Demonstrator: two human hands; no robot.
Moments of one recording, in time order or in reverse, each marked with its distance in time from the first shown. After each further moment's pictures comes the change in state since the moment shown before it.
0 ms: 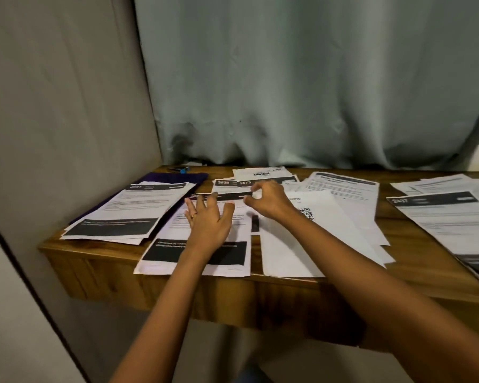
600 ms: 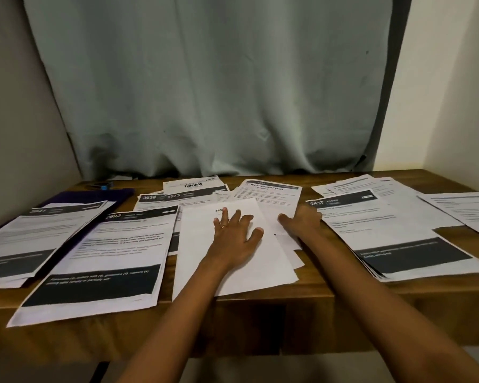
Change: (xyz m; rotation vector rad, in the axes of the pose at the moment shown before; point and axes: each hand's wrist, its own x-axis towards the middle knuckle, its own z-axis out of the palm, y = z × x) left_hand -0.010 0.128 0.137 0.106 -0.360 0.410; right_hand -0.031 0.196 -0.122 -0.168 0.263 0.462
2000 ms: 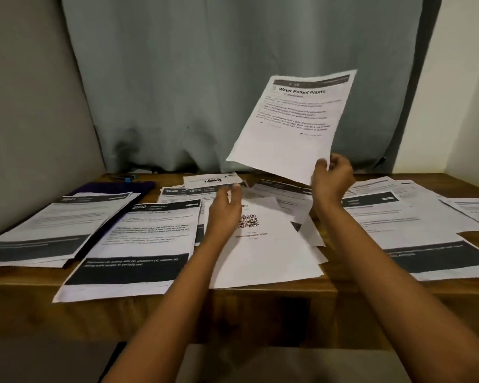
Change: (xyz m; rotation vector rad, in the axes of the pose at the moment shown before) left_hand -0.011 -0.022 -0.059 -0.663 0.368 -0.235; right_hand -0.026 -0.087 -0.051 0.814 0.569 -0.014
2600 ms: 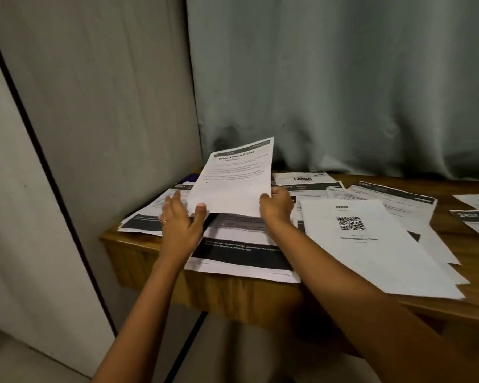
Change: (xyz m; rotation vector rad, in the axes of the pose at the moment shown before) left_hand -0.043 -0.104 -0.250 0.478 0.421 -0.005; right_hand -0.235 -0.044 0.160 -0.005 -0.669 0.277
